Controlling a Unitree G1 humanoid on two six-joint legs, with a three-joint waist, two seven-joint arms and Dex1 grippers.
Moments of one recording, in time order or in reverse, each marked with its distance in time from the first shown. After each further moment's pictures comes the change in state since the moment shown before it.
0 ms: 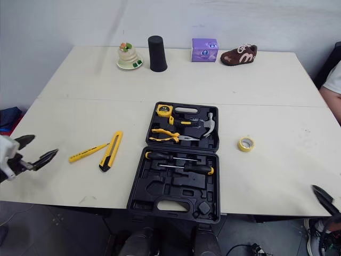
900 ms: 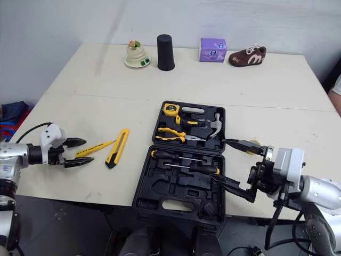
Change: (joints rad) left arm -0.515 -0.003 -0.382 0.543 0.181 -0.085 -0.414; right arm -0.257 0.002 0.410 -0.632 0.200 0.207 0.097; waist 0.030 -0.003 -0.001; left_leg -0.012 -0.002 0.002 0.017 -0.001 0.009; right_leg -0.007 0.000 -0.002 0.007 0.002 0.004
